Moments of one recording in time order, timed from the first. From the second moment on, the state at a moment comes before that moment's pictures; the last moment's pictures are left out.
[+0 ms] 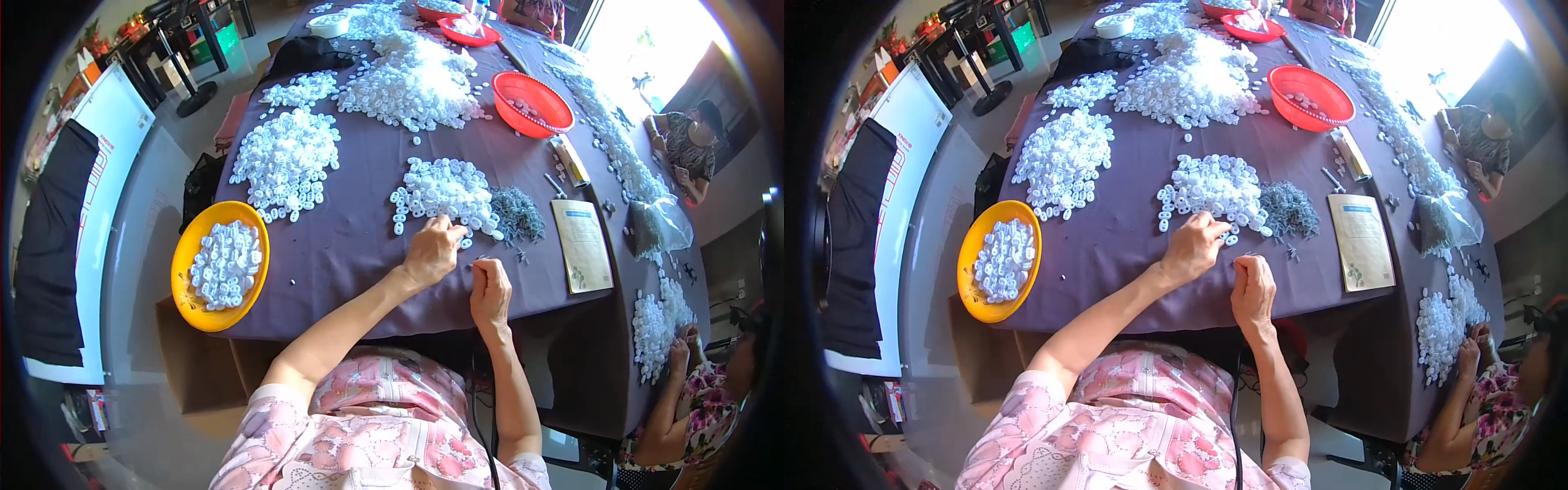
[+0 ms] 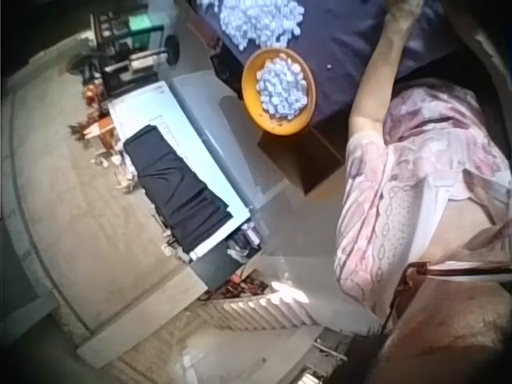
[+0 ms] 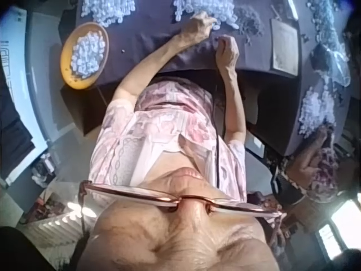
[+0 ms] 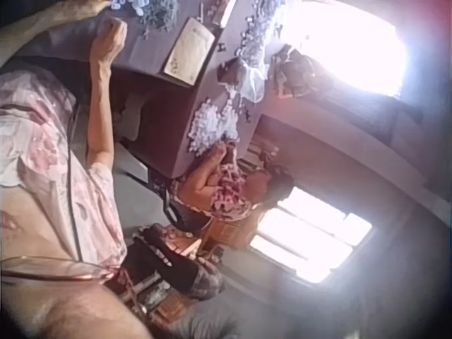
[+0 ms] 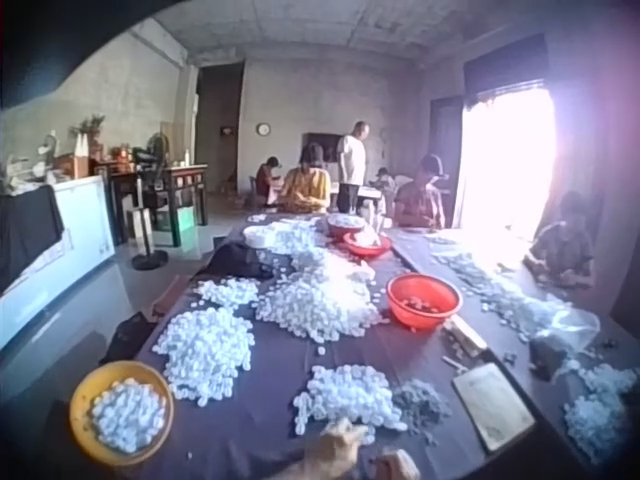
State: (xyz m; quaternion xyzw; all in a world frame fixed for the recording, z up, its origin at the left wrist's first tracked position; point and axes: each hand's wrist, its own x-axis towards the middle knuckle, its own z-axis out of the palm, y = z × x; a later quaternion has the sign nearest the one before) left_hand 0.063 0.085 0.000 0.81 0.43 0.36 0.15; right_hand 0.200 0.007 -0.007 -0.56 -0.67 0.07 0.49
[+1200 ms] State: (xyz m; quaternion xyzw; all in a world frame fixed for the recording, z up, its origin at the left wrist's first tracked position) left_hand 0.067 0.065 -0.008 0.76 0.46 0.38 0.25; right_hand 0.194 0.009 -0.004 -0.55 -0.68 0.08 0.48
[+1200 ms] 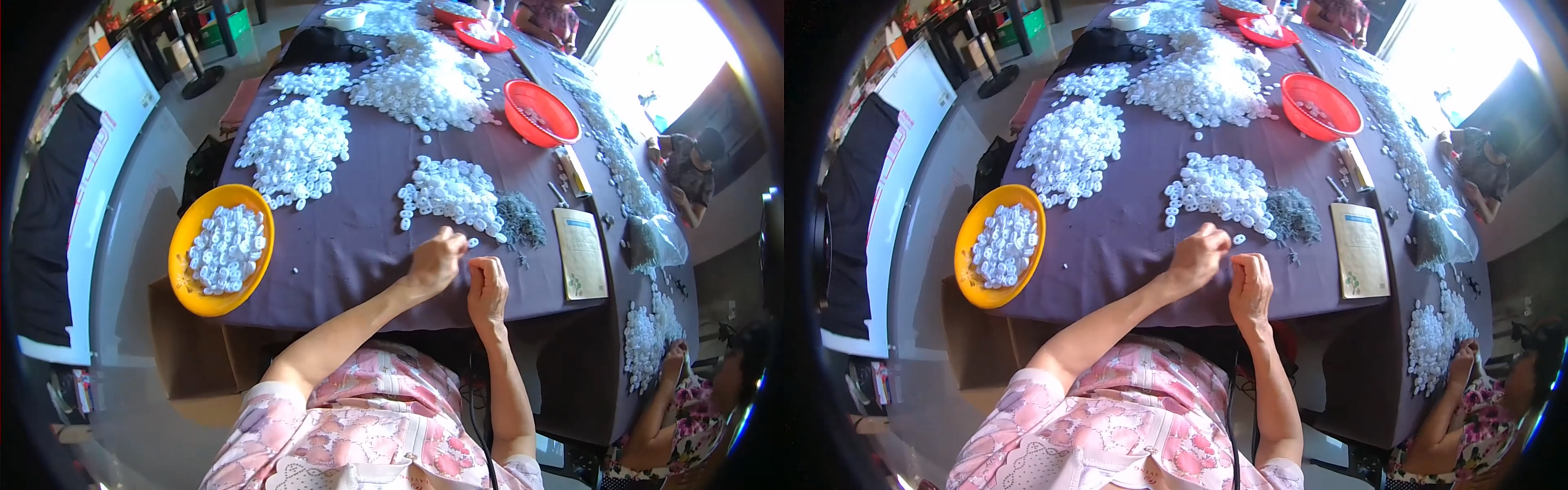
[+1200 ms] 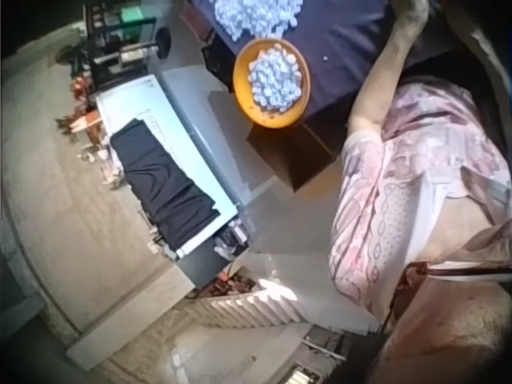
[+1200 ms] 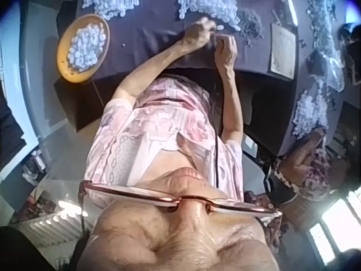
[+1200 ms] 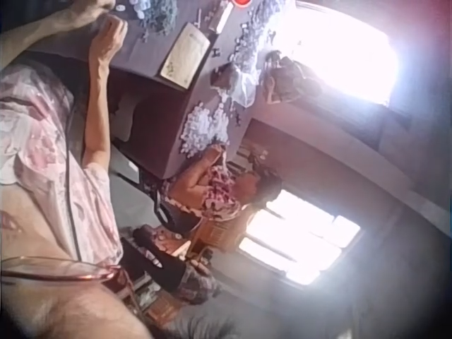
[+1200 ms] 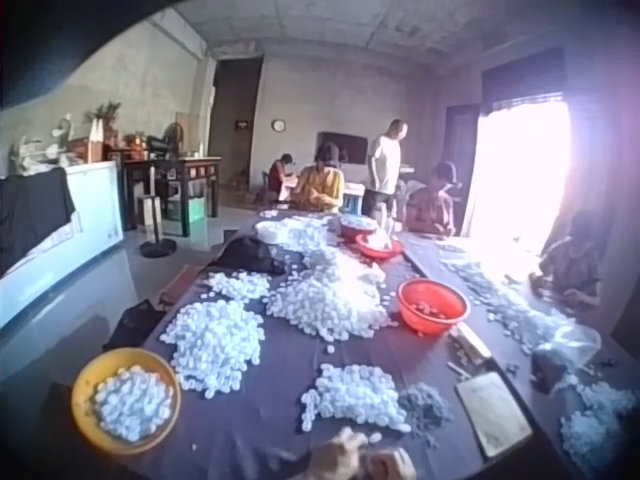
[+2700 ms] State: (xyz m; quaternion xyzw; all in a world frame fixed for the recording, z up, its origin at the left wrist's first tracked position) left_hand 0.009 0.002 -0.001 0.47 0.46 0.45 0.61; right_hand 0.143 -0.008 -0.008 -0.46 -0.48 0.48 0.58
